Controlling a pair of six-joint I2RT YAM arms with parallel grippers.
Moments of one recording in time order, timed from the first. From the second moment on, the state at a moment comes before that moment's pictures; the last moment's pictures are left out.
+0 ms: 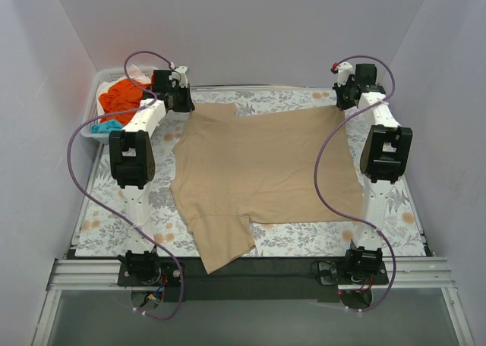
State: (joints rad) left arm -0.07 2.31 1.96 -0.36 0.35 -0.01; right arm -0.07 2.34 2.06 -0.49 -0.26 -0.45
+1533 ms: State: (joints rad) left arm -0.04 1.77 1.29 -0.24 0.43 0.11; right arm -0.15 2.04 1.71 -0.58 -0.46 -0.64
